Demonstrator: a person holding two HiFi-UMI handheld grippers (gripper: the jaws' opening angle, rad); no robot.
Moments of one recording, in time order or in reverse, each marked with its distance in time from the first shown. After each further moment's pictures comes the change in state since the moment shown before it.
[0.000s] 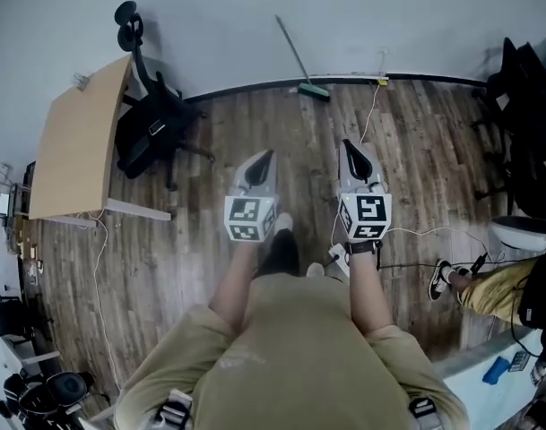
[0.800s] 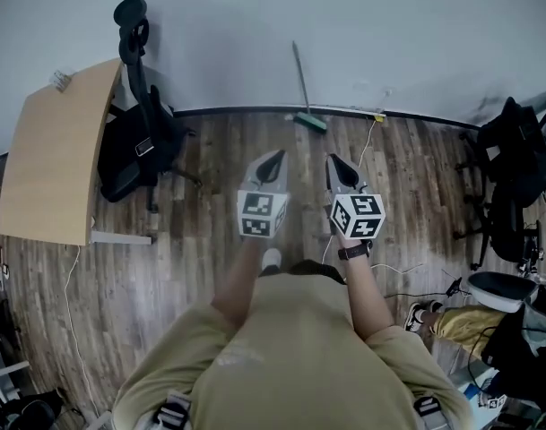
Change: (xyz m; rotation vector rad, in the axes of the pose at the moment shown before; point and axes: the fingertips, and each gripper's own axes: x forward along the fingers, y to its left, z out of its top) left arm 0.147 0.195 0.024 -0.091 -0.022 -0.023; right arm 0.256 0.057 -0.022 0.095 0.218 0.094
